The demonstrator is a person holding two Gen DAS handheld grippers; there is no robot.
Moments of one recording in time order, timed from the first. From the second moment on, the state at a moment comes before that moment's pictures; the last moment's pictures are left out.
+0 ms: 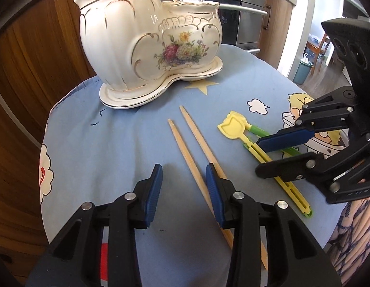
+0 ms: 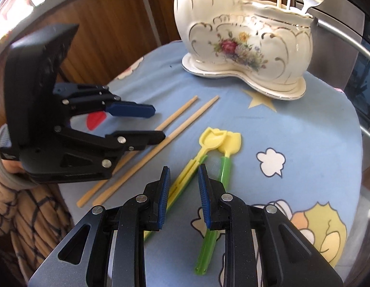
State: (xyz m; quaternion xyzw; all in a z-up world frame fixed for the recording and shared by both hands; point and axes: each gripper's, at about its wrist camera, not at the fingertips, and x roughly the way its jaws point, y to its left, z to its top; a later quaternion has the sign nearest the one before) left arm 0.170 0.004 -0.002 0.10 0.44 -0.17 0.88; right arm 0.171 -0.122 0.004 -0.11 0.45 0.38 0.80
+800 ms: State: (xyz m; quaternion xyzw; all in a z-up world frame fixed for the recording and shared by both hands) left arm 0.176 0.024 0.006 0.09 0.51 -0.21 0.83; right arm 0.187 -0.099 0.006 -0.18 0.45 0.39 0.79
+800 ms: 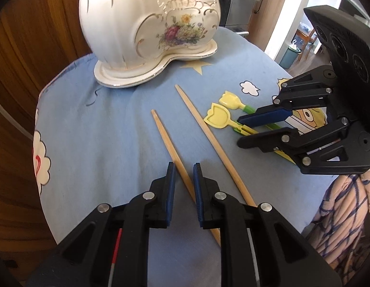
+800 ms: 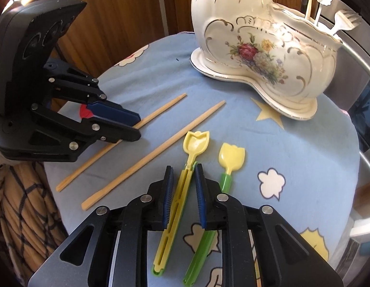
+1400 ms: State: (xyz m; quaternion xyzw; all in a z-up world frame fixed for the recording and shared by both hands) left arm 0.171 0.046 0.022 0.05 0.50 -0.21 0.84; right arm 0.190 -0.137 0.053 -0.08 0.38 0.40 0.83
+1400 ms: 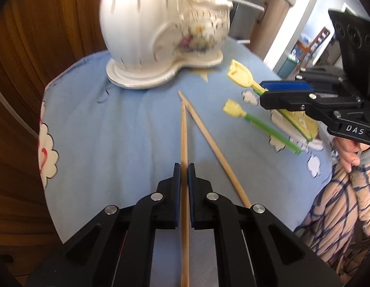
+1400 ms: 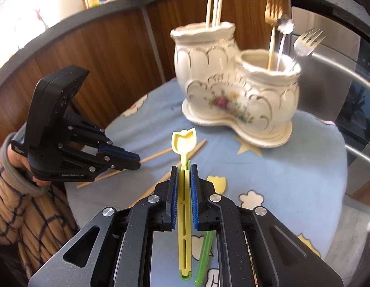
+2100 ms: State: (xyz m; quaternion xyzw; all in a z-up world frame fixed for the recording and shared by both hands) left arm 0.162 0.077 0.116 -0.08 0.31 -0.21 0.92; right arm 0.207 -0.159 0.094 0.03 0.33 0.40 0.85
